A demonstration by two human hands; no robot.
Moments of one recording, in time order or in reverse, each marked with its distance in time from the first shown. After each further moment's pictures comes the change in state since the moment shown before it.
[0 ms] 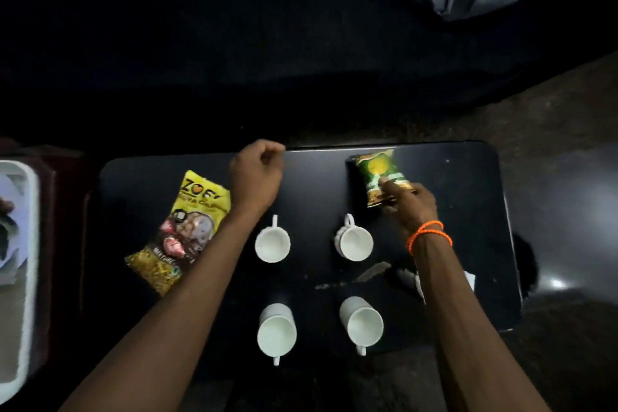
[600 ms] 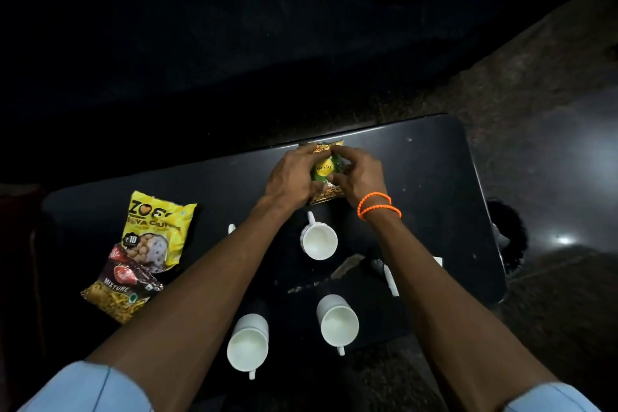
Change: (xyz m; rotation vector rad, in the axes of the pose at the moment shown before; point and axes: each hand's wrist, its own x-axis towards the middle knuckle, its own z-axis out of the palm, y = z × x) left_hand 0.001 0.031 0.131 0.460 -0.595 0.287; right_hand 0.033 -0.005 0.003 -0.670 -0.176 -0.605
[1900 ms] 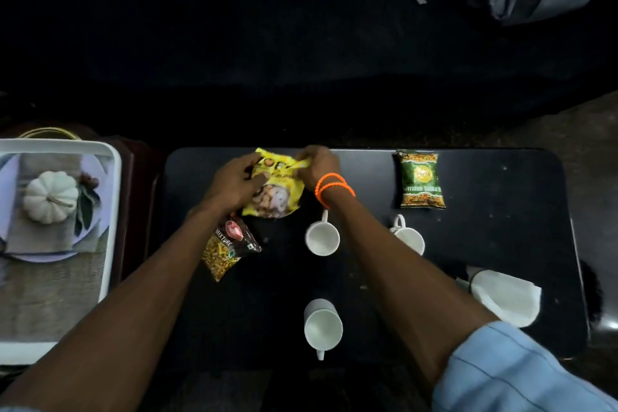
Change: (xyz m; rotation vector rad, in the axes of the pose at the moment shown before) left_hand -0.150 -0.207 -0.125 -0.261 0.197 -0.423; right_hand -0.011 -0.163 0.187 -0.002 -0.298 0.043
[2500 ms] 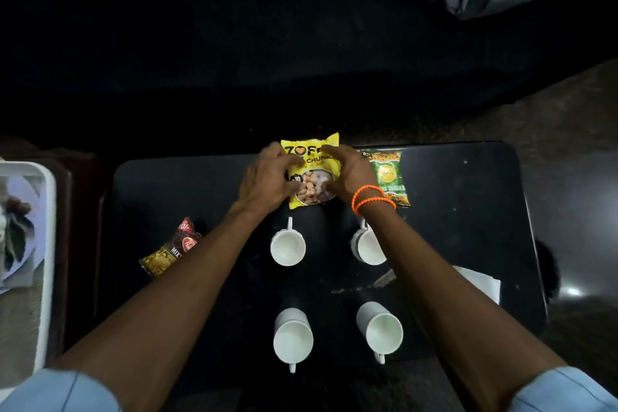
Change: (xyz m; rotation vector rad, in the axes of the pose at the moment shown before) left_hand 0.033 0.088 0.088 0.310 0.056 0.385; right_hand -0.008 0.076 -0.102 -0.266 0.075 -0.112
